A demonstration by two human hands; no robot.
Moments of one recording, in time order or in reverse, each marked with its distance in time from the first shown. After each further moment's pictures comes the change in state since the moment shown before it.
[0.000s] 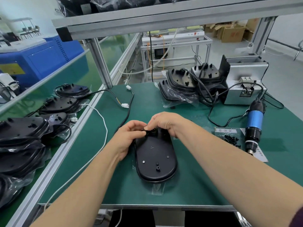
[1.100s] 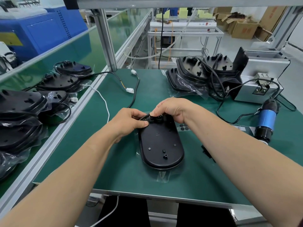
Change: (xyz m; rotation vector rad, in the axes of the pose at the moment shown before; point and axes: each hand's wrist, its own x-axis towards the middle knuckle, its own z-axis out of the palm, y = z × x) left_hand 0.002 0.009 -0.015 0.327 0.036 -0.069; right_hand 0.008 -0.009 -0.003 0.004 -0.074 0.026
